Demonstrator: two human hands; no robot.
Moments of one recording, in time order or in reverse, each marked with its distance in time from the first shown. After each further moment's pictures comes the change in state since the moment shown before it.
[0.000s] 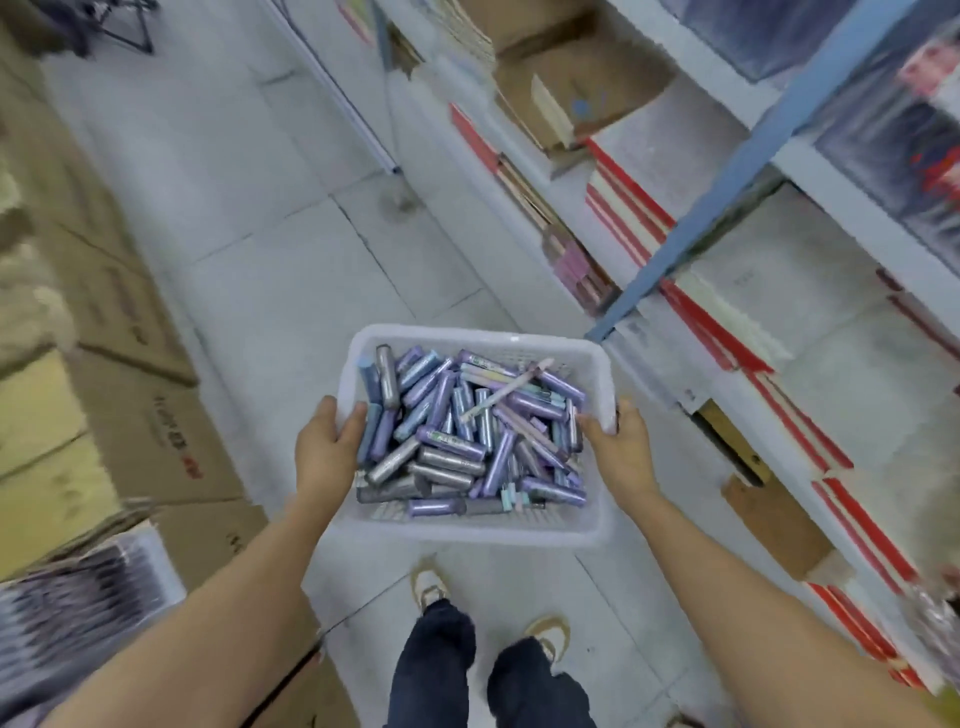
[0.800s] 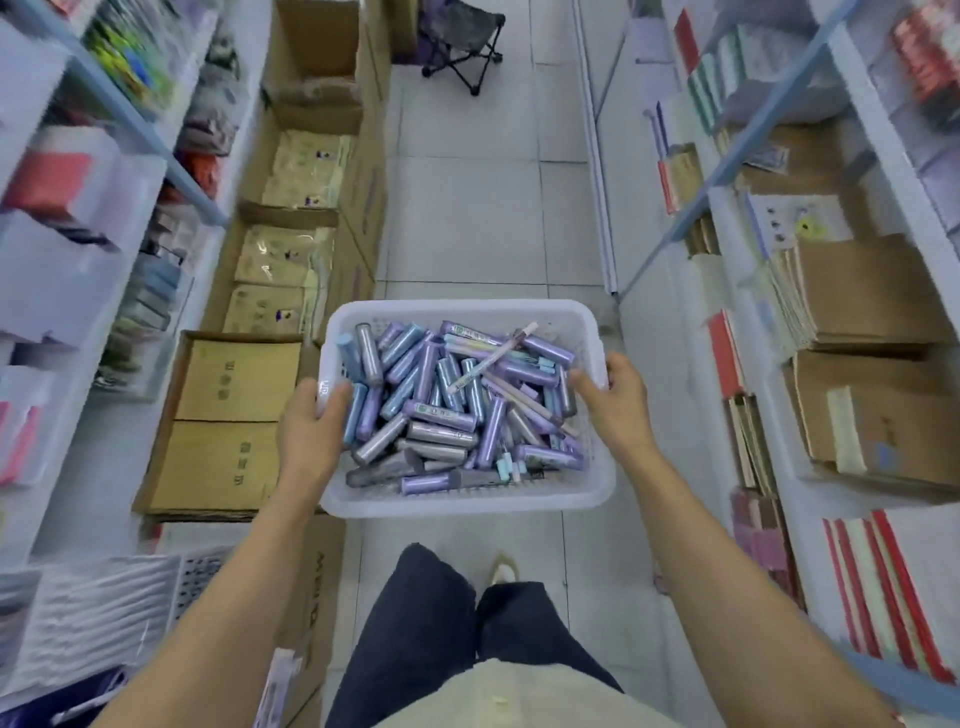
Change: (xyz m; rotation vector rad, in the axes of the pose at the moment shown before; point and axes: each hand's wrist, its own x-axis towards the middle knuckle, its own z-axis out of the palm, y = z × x) left_hand 0.195 0.005 -0.279 -0.269 0.468 -0.337; right_hand 0.123 -0.378 0.315 -0.225 -0.486 -0.340
